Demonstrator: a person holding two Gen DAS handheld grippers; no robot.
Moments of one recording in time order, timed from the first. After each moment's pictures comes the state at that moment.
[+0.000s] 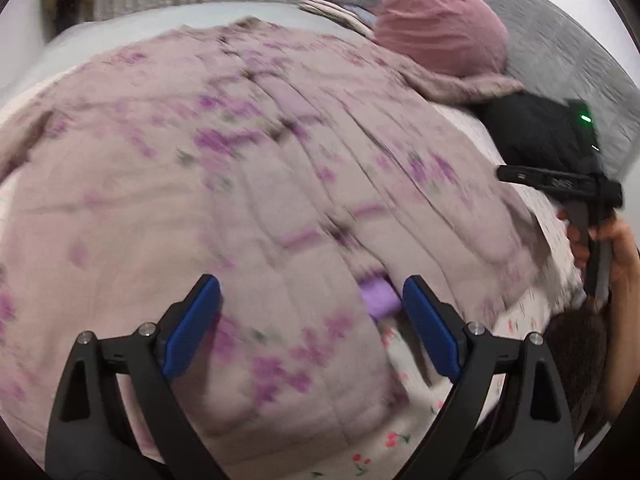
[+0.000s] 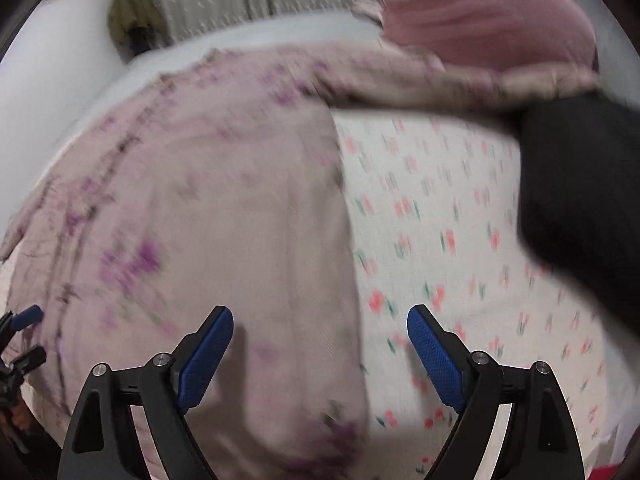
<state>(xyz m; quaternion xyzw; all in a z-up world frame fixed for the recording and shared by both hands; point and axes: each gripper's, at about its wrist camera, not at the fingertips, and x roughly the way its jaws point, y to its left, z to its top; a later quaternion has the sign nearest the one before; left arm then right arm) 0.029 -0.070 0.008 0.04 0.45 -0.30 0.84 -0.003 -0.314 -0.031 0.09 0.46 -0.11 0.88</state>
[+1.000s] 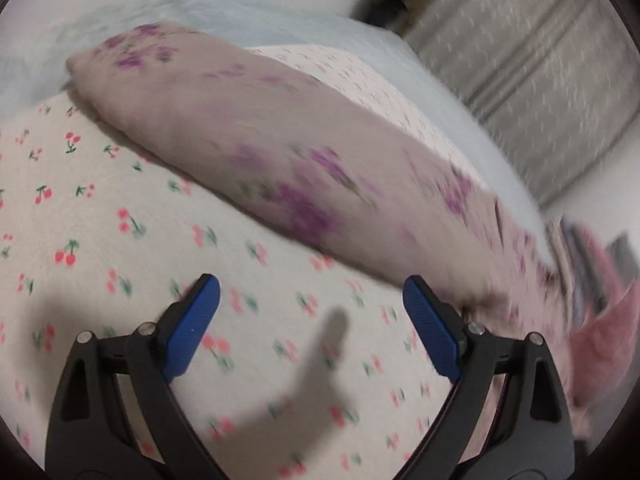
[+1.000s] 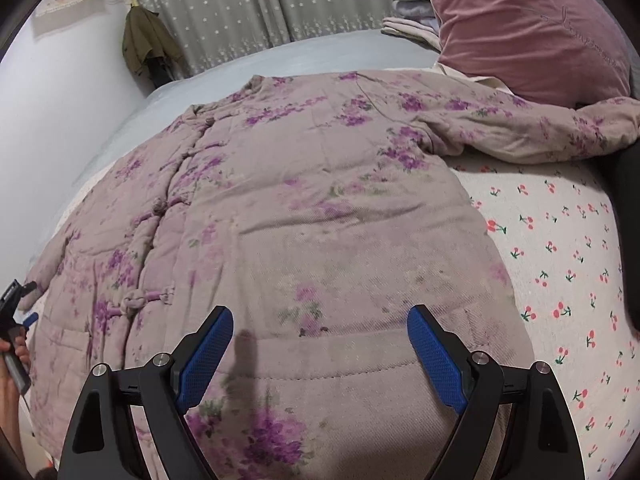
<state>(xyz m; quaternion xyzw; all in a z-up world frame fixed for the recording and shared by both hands) 0.205 0.295 -0.040 -0.32 0.38 0.08 0.87 0.105 -0.264 -0.044 0.14 0.43 -0.08 0.89</state>
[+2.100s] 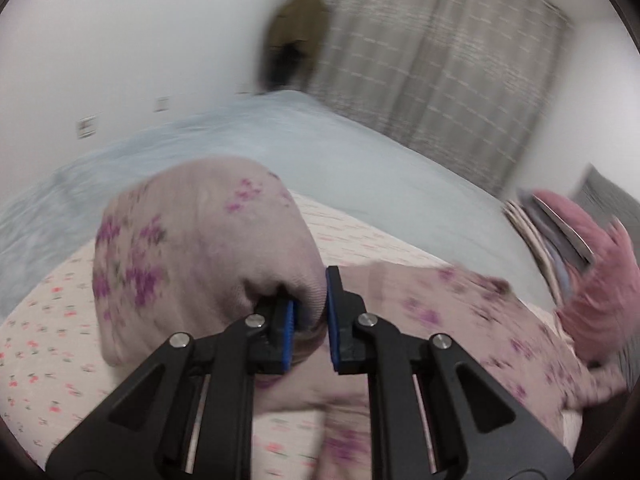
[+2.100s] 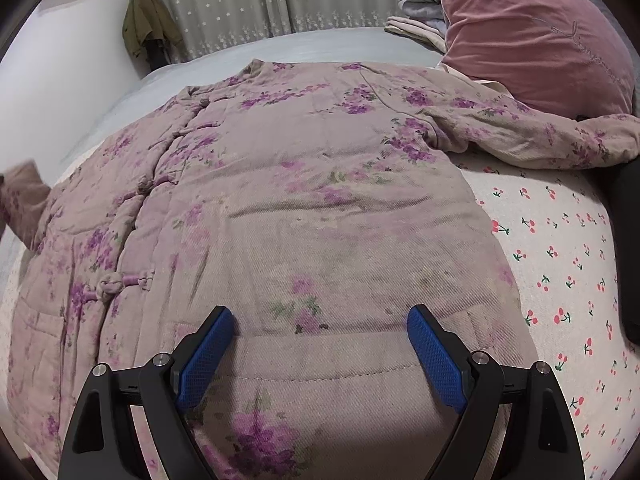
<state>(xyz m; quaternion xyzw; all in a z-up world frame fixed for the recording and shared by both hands) 0.279 0.169 0.112 -0.15 0.30 -0.01 0.94 0.112 -0.255 -0.054 0.11 0.44 -0.09 0.89</state>
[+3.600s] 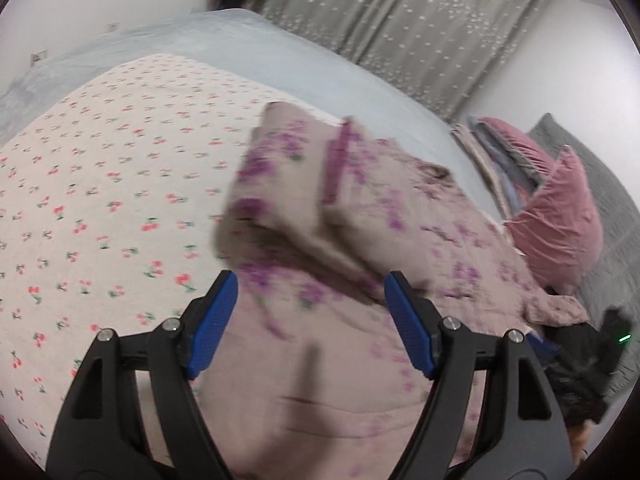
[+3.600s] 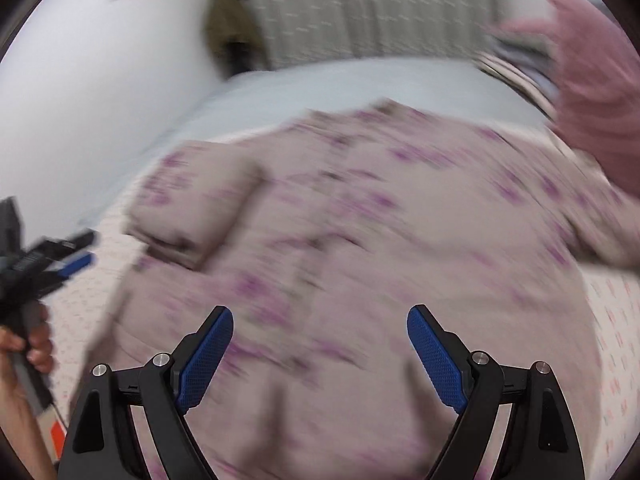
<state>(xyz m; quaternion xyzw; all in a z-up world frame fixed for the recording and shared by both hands) 0.198 0.113 0.041 -0.18 0.41 -0.09 0.89 0.166 -0.130 0.017 0.08 0.40 0.05 0.91</state>
